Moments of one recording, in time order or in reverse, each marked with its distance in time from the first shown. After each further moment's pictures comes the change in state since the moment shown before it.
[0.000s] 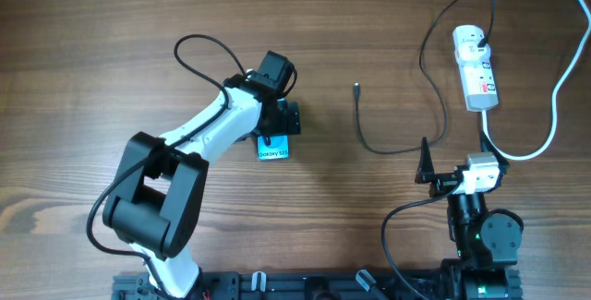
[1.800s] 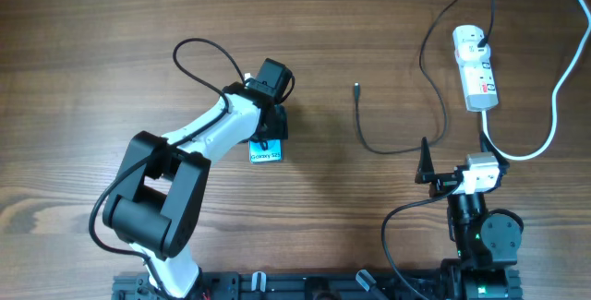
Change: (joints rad) left arm 0.000 0.004 -0.060 0.065 -0.053 0.027; right arm 0.000 0.000 0.000 0.000 0.000 0.000
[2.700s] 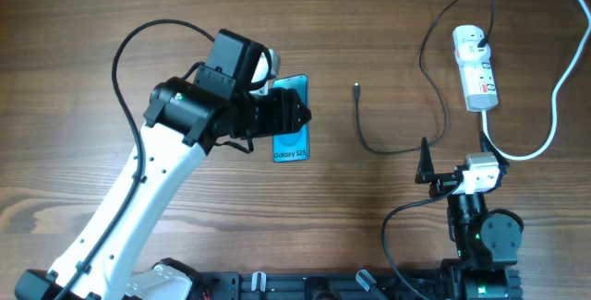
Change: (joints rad) left arm -0.001 -0.471 0.266 -0.419 0.463 -0.030; right arm 0.000 0.000 0.000 0.000 0.000 0.000
